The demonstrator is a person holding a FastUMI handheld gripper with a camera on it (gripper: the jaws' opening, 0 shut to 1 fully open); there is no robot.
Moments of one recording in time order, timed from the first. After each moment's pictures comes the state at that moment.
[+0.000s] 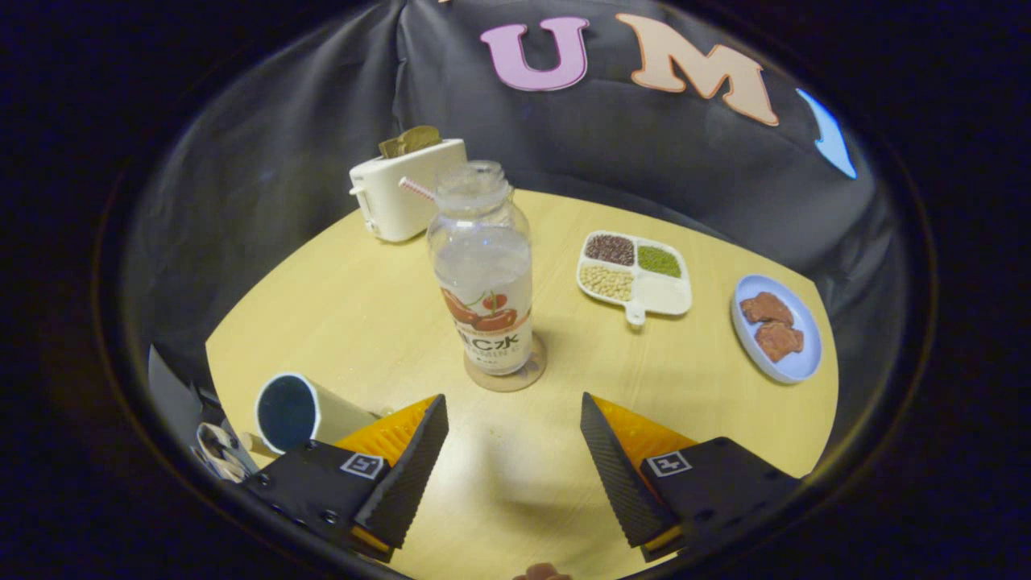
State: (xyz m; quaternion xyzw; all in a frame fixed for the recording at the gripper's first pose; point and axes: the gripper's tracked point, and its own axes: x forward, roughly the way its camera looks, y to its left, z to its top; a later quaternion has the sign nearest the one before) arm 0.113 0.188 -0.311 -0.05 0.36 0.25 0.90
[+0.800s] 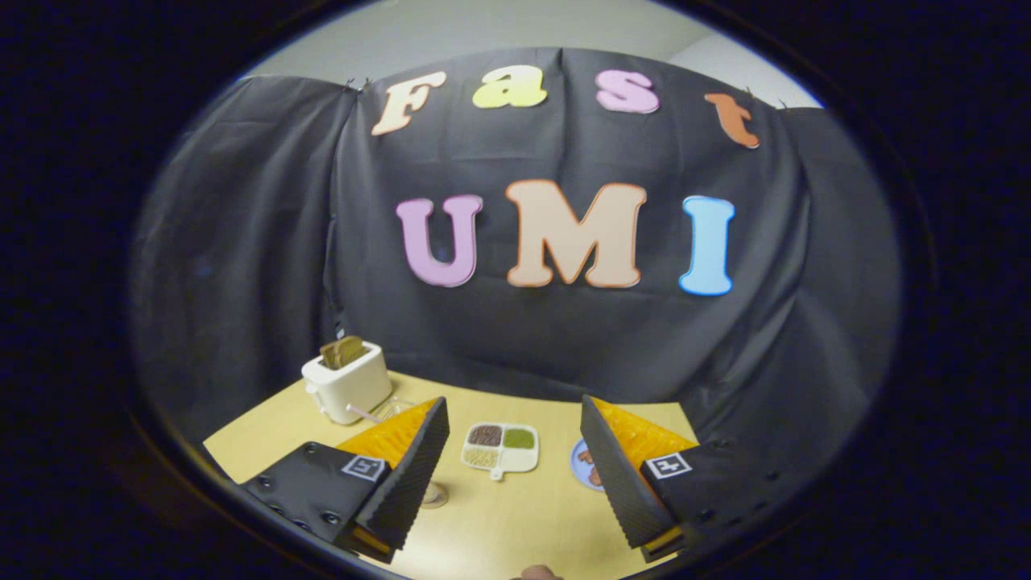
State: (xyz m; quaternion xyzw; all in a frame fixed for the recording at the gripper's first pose) arm 0.172 0.054 -0.007 0.01 0.10 0.09 0.99
